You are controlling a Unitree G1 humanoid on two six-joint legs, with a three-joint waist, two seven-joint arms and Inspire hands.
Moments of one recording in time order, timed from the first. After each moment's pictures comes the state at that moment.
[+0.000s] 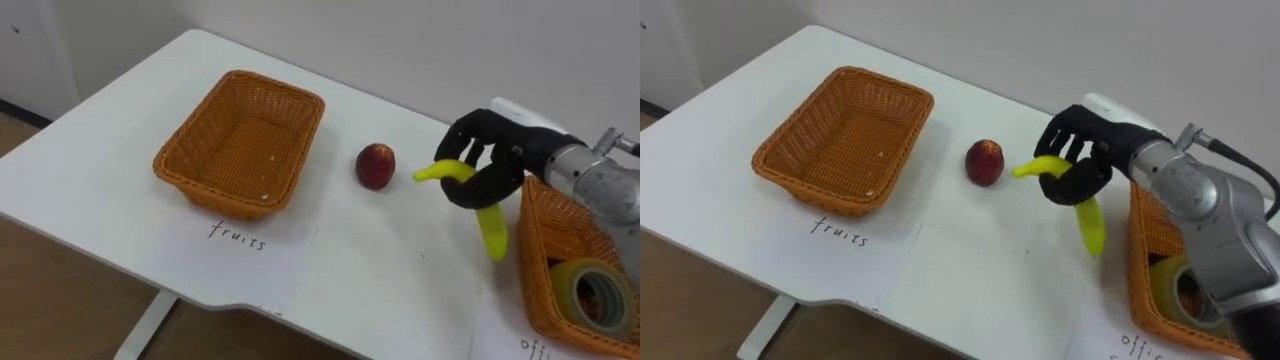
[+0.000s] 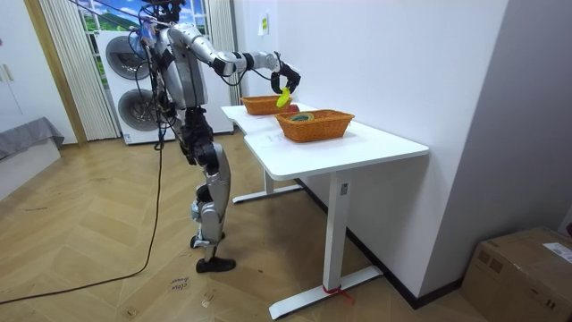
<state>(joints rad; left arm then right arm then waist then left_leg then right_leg) 0.31 0.37 0.12 0.87 0.47 0.11 -0.05 -0.29 -0.74 0.20 0.09 -0.31 0.13 0.38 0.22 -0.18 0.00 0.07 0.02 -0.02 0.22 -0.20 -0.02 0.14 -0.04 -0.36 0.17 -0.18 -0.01</state>
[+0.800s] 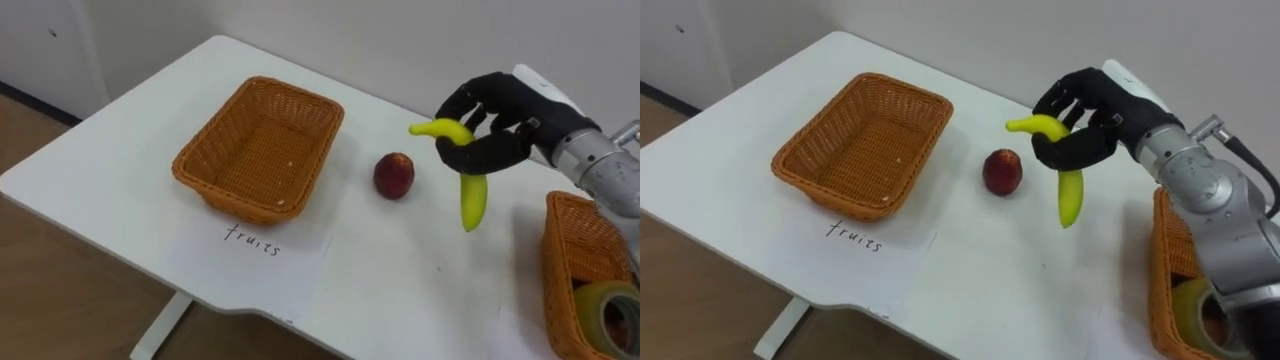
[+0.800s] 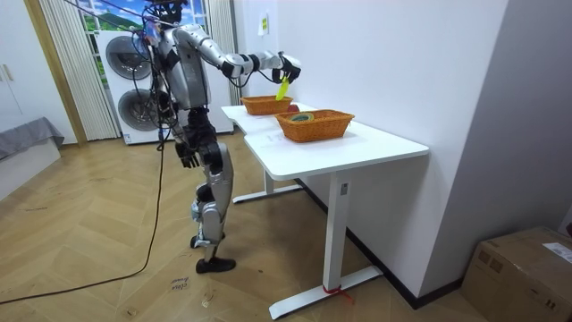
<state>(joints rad) 0.38 0.31 0.11 0.82 0.51 0.15 -0.05 -0.30 -0.71 0.15 0.09 -0.12 0.12 0.25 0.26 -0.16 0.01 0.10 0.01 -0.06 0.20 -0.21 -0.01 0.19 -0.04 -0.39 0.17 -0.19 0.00</state>
